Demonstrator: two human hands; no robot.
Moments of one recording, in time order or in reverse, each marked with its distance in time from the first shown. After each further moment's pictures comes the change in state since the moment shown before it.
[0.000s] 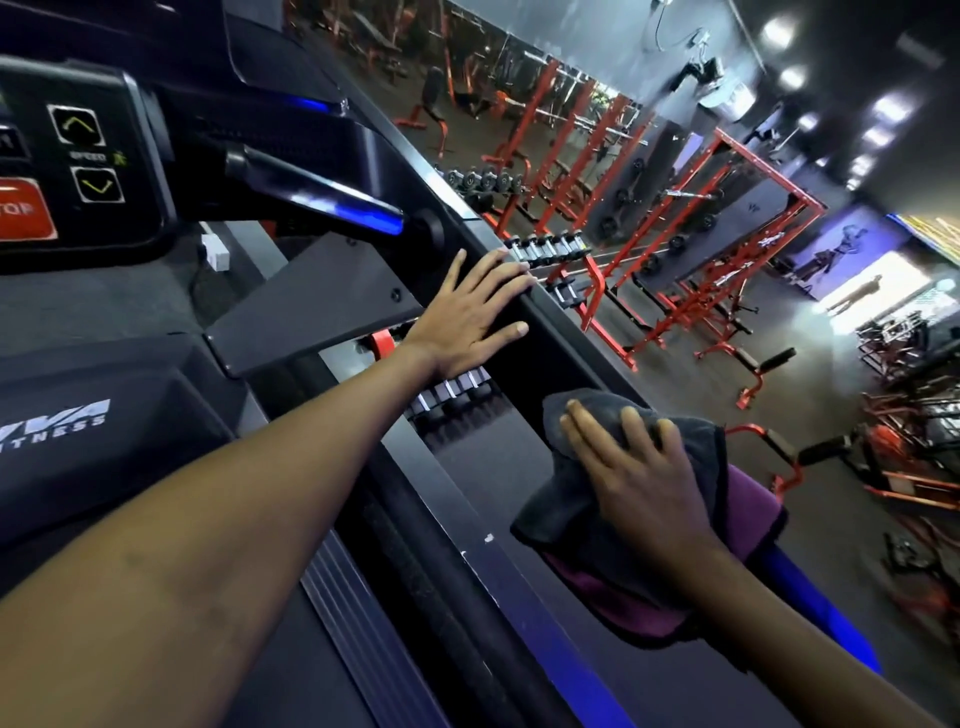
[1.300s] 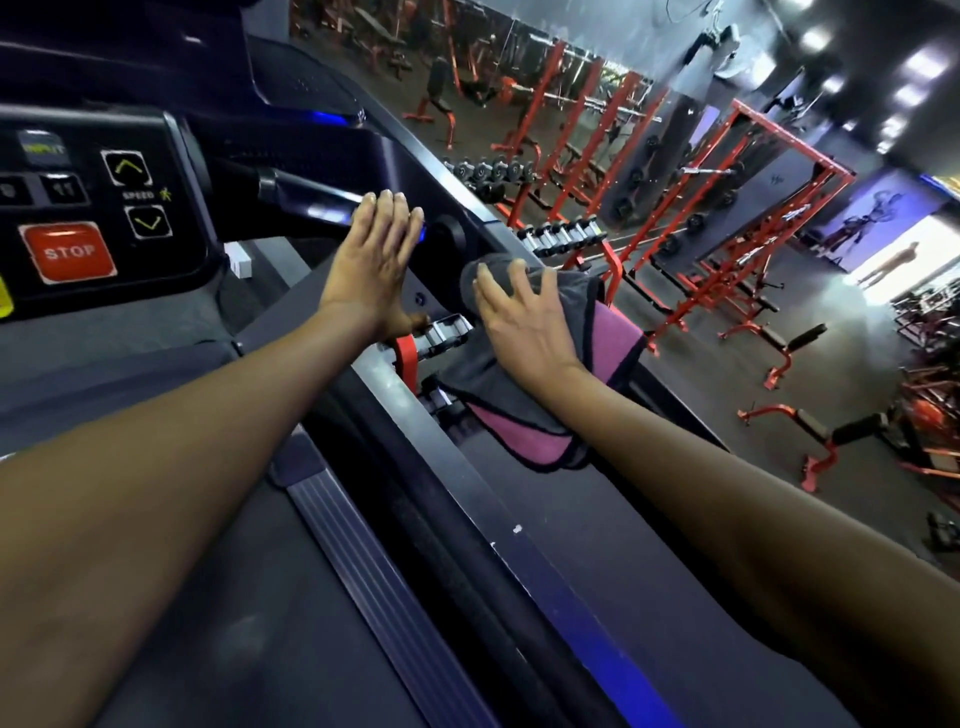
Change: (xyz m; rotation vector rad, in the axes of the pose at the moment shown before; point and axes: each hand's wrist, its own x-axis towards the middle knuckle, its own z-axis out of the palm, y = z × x) left_hand -0.024 -0.047 -0.087 0.992 -0.322 -0.307; right_hand 0.175 -0.036 0.020 -0.137 -0.276 0.029
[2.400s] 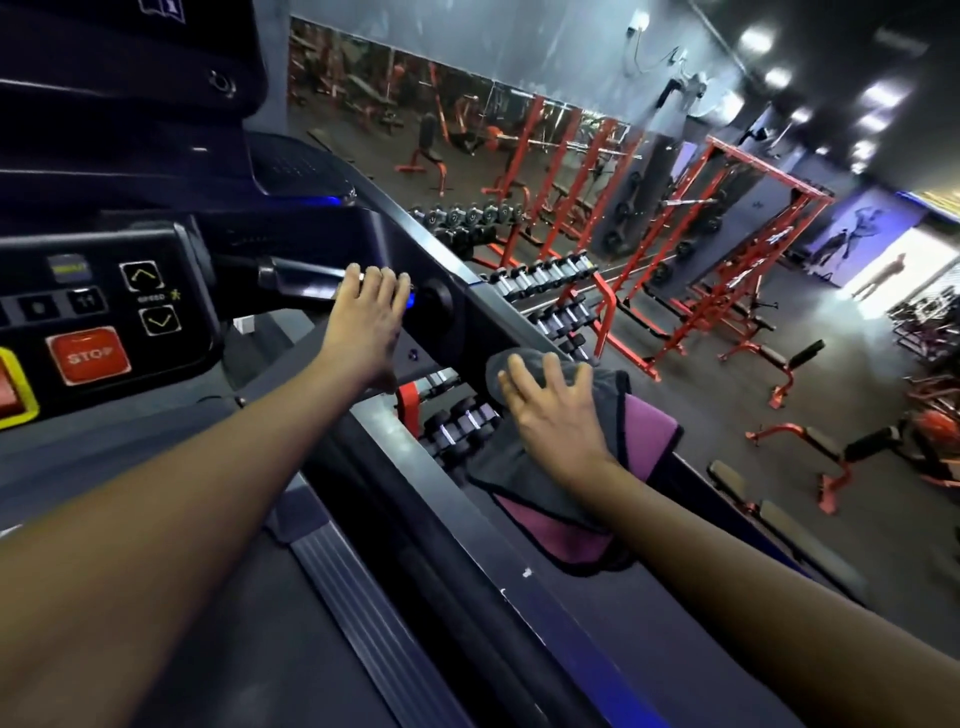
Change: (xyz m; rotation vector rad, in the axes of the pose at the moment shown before) left_hand 0.008 -0.013 -0.027 0.034 -0.234 0.056; right_hand -0.049 0.010 0.017 0.096 0.161 0.106
